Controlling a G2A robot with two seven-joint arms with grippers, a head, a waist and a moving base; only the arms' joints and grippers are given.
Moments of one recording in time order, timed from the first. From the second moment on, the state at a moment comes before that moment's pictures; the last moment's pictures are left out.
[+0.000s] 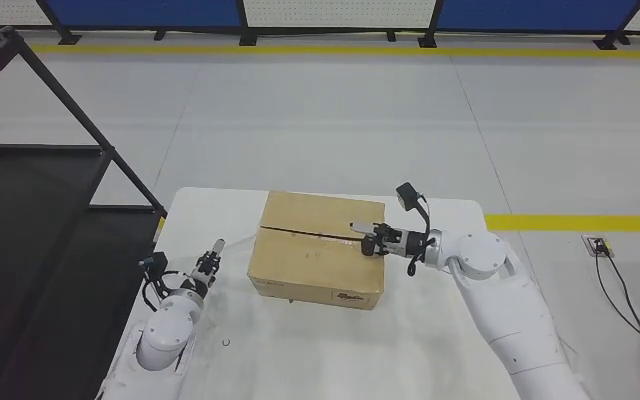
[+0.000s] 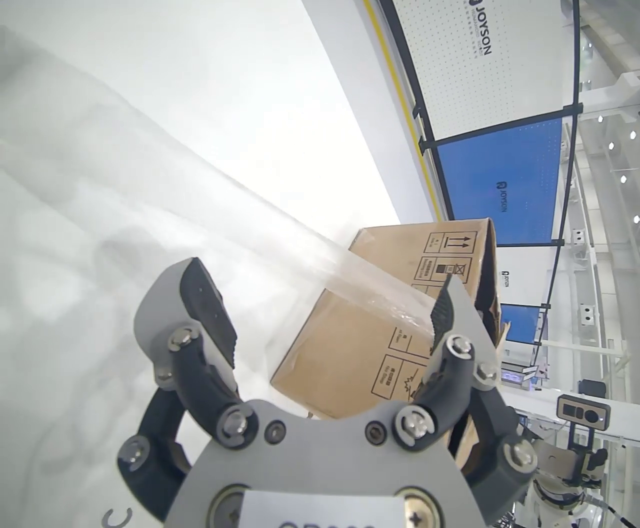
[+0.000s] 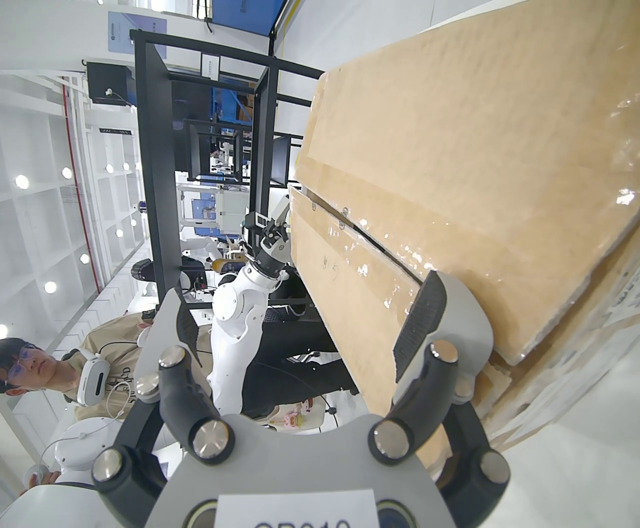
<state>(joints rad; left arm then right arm) 1.10 -1.25 -1.46 -1.43 0.21 0.30 -0.20 -0.59 -1.31 1.21 -1.03 0.06 -0.16 1.05</state>
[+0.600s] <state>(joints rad) 0.95 -1.27 -1.46 -1.23 -0.07 0.24 -0.29 -0.60 -1.29 1.21 -1.07 0.07 -0.14 1.04</state>
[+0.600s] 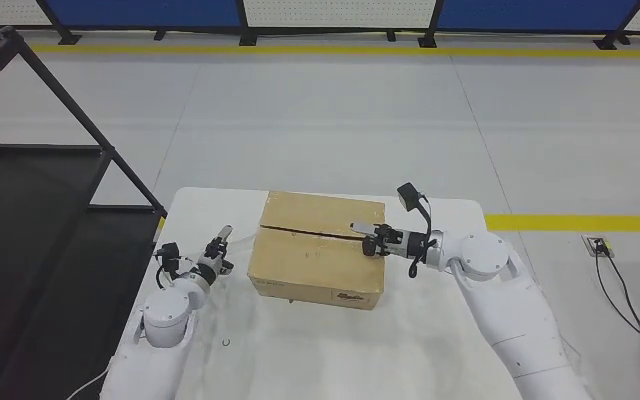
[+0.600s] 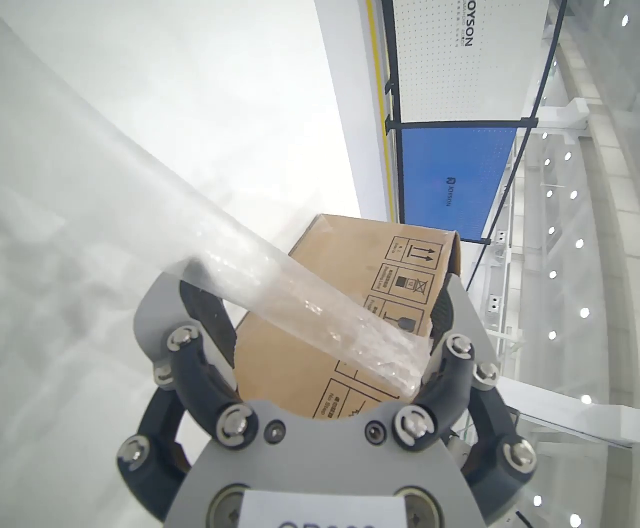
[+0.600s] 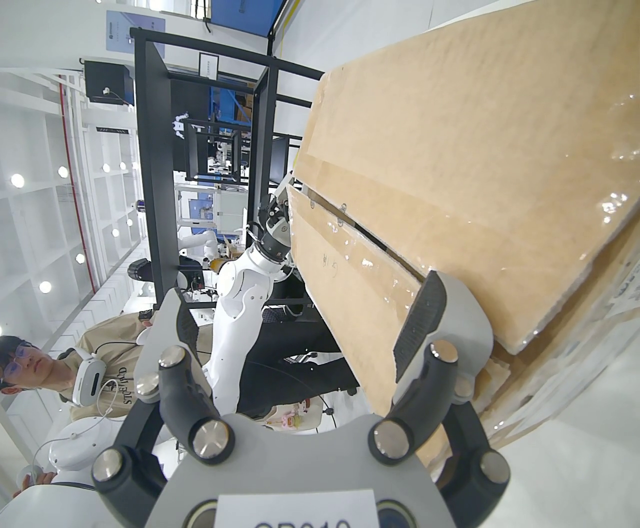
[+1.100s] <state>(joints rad) 0.93 -1.29 -1.47 -1.23 -0.14 0.14 -0.06 -0.60 -1.28 1.20 -1.08 0.08 -0.14 1.04</state>
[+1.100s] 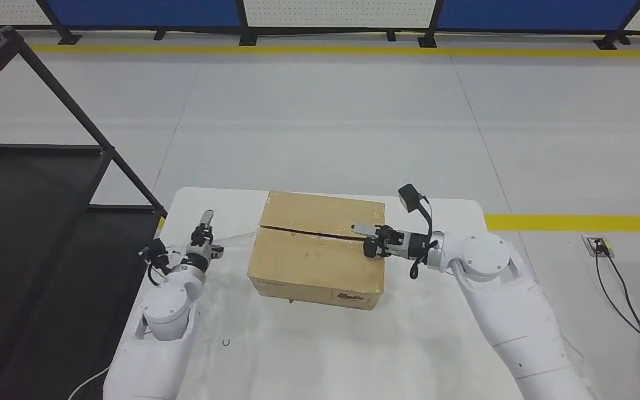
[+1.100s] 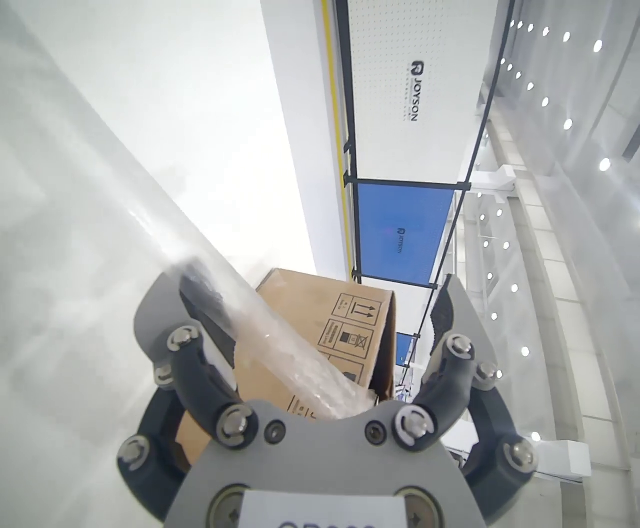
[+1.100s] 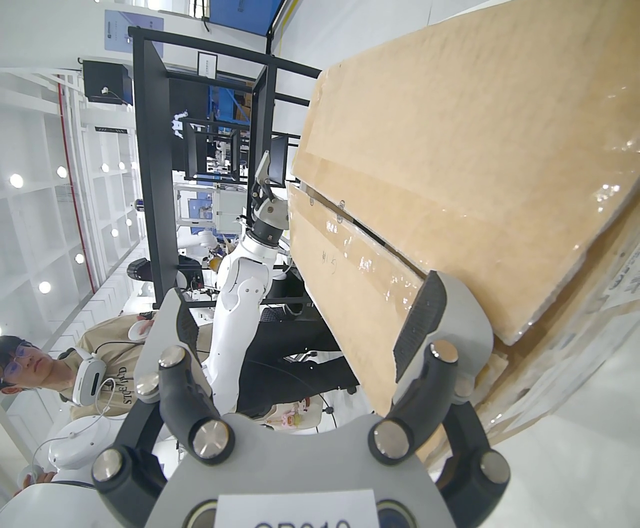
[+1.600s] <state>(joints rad) 0.96 -1.28 -1.49 -1.42 -0.05 0.13 -0.01 -0.61 -1.27 1.20 -1.07 0.09 -0.16 1.03</state>
